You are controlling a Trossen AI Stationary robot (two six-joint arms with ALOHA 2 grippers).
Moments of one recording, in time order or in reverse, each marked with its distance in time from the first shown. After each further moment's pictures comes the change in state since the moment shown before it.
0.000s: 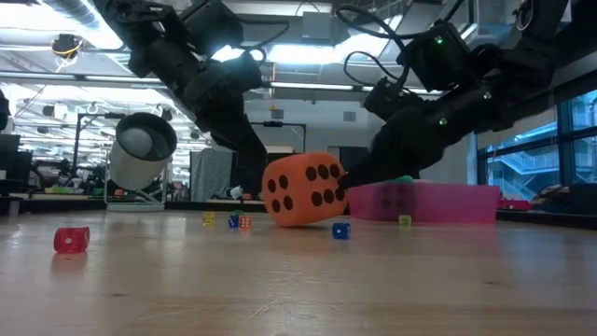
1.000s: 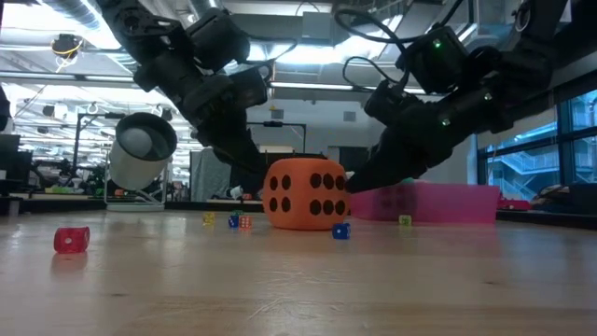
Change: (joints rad) left arm -0.010 0.083 -0.001 0.051 0.080 -0.031; right arm -0.014 0.001 -0.001 -0.024 -0.078 0.028
